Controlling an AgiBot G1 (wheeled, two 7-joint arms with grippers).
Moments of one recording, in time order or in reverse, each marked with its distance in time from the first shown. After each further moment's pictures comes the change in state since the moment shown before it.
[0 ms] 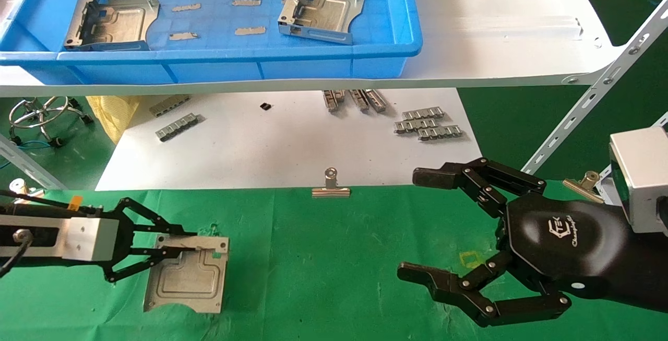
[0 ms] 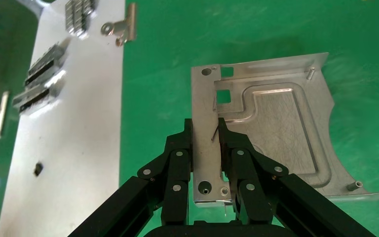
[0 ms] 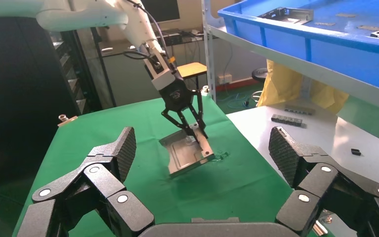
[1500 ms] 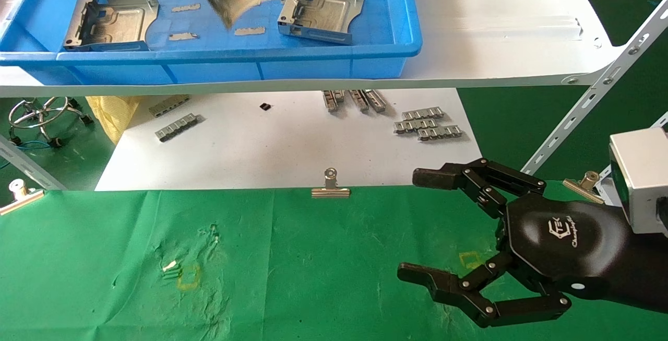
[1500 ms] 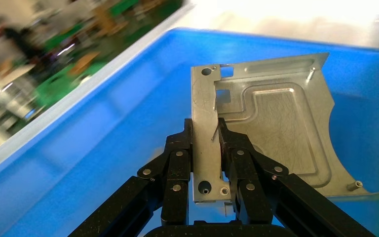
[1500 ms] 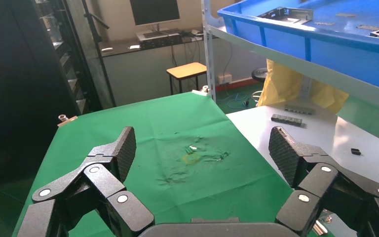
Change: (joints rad) left arm -0.455 0.276 -0.450 0.255 0.208 -0.158 -0.625; right arm 0.000 0.000 0.000 0.000 0.000 0.000 0.000
